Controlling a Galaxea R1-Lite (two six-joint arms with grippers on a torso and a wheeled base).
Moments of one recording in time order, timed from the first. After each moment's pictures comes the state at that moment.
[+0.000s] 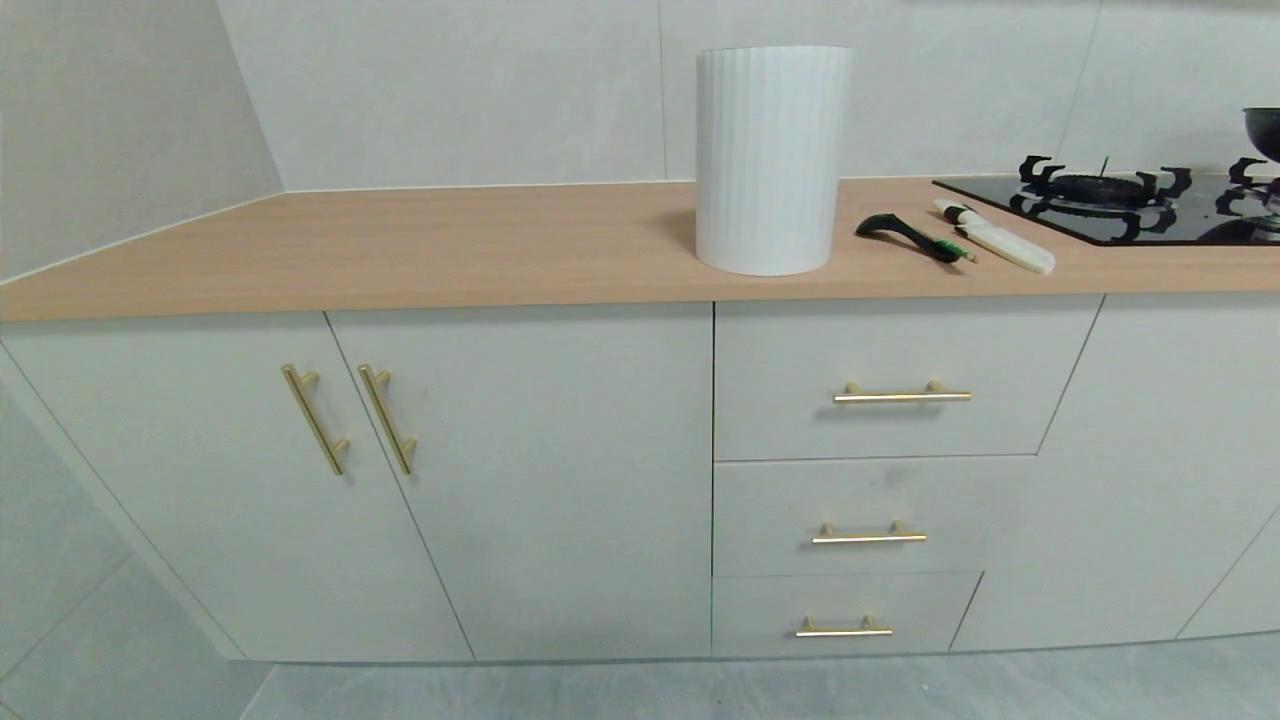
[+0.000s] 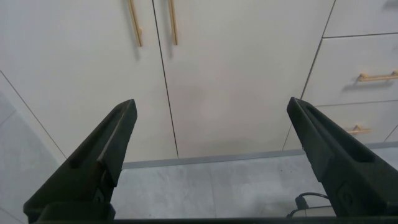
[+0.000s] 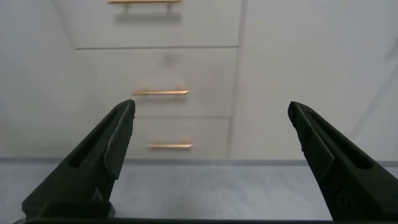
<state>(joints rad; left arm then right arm) 0.00 0.00 0.00 0.01 -0.06 0.02 0.00 0.01 -0.02 0.01 0.03 0.01</state>
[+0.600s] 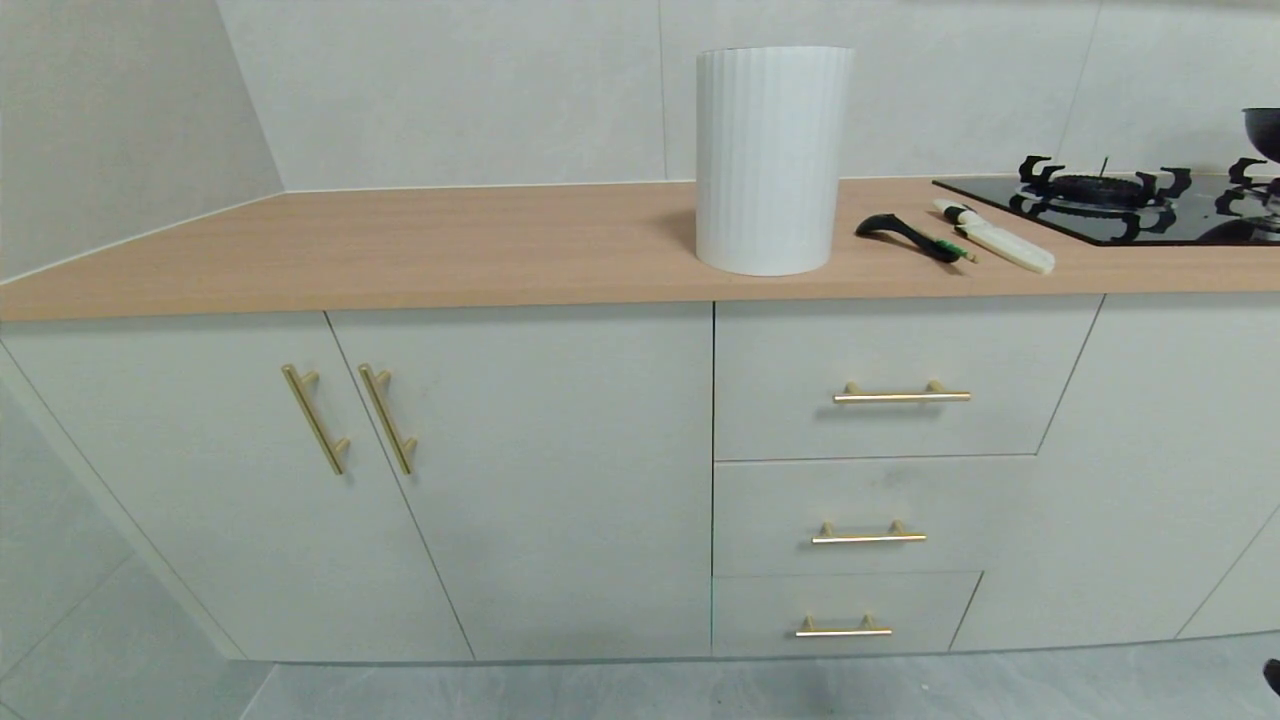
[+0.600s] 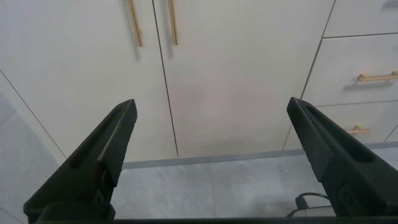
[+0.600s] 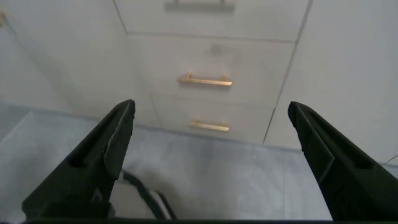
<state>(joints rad) 0.00 0.00 0.00 0.01 -0.06 0.02 0.07 0.58 -0.29 -0.05 0.17 0.02</state>
